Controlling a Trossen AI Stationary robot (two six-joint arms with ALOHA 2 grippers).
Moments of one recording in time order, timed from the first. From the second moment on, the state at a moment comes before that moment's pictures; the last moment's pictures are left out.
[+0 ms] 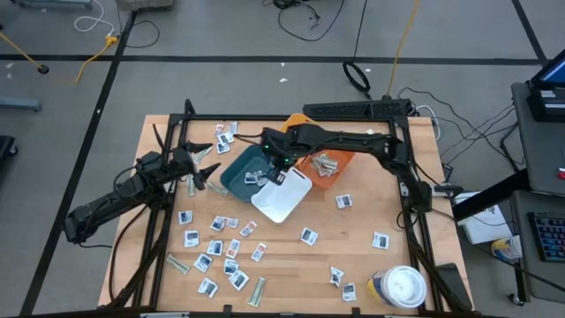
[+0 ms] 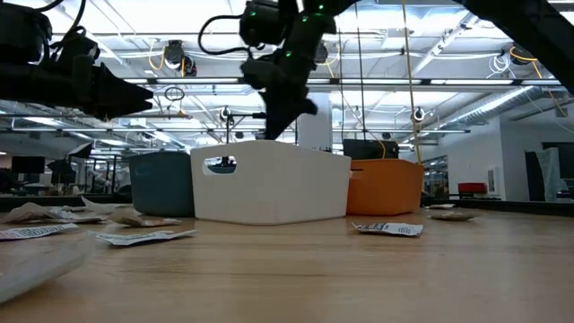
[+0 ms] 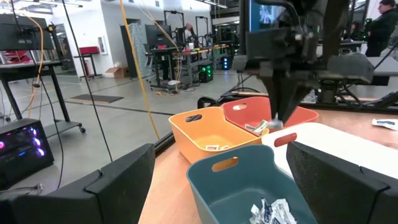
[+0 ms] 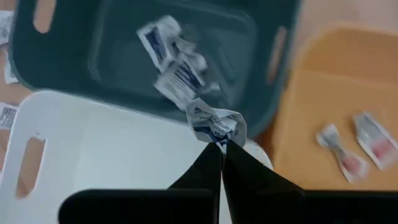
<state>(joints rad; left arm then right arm) 0.55 0.02 0.02 0.03 0.13 0.07 -0.20 2.15 2.00 -1.02 0.02 0.26</state>
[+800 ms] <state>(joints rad) 0.55 0.02 0.02 0.03 0.13 0.07 -0.19 2.25 1.95 -0.73 -0.01 0.13</state>
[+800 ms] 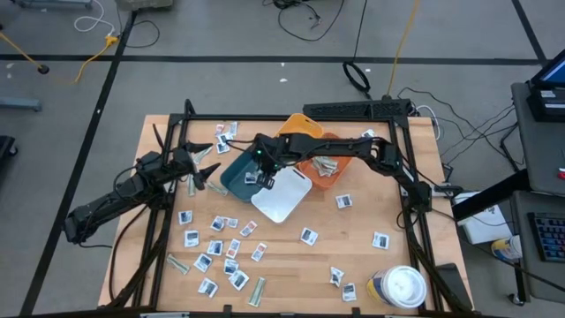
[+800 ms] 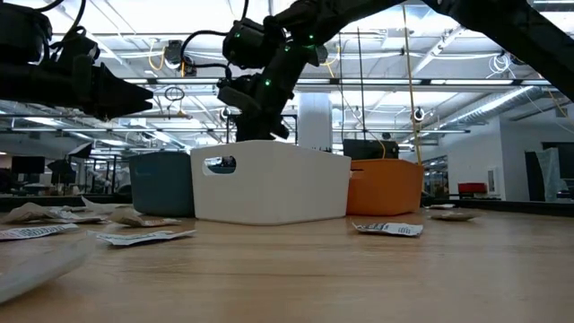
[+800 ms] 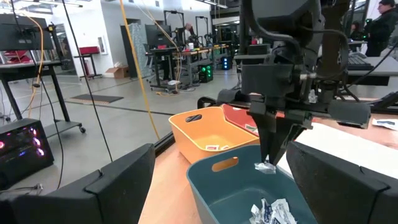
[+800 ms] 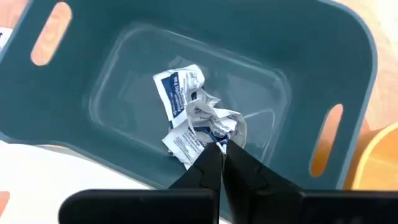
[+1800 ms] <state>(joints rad) 0.55 0.02 0.02 0.03 0.13 0.07 -0.20 2.14 1.94 -0.80 -0.03 0.22</state>
